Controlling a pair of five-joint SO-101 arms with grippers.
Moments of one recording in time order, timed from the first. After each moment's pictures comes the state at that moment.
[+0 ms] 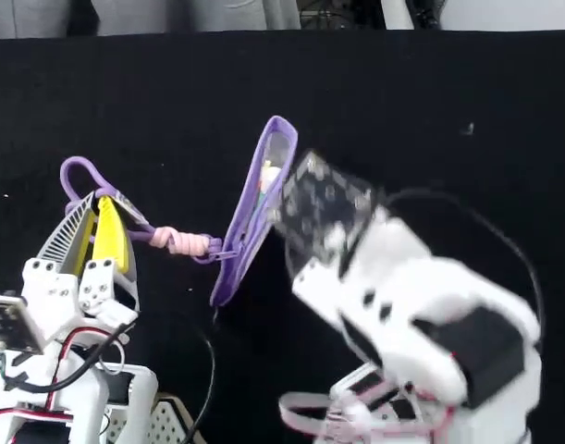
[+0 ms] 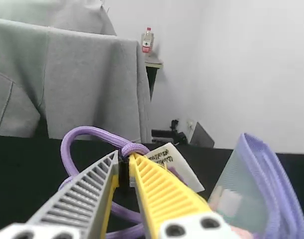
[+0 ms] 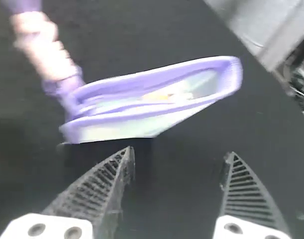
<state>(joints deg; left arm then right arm) -0.8 -104.7 52.8 57.0 8.4 -33.1 -52.5 4.9 99.2 21.8</state>
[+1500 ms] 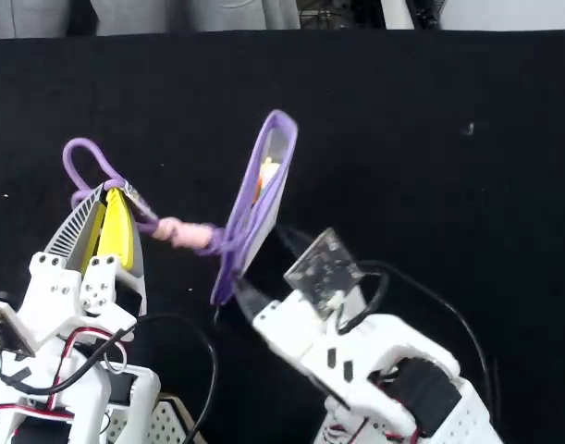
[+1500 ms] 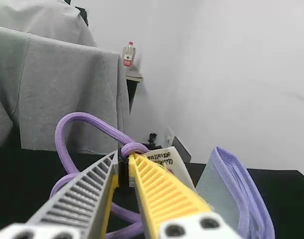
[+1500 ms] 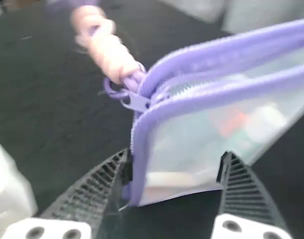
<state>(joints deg) 2.7 -104.7 52.9 53.1 10.9 -40.9 -85.1 56.7 65.3 0.8</state>
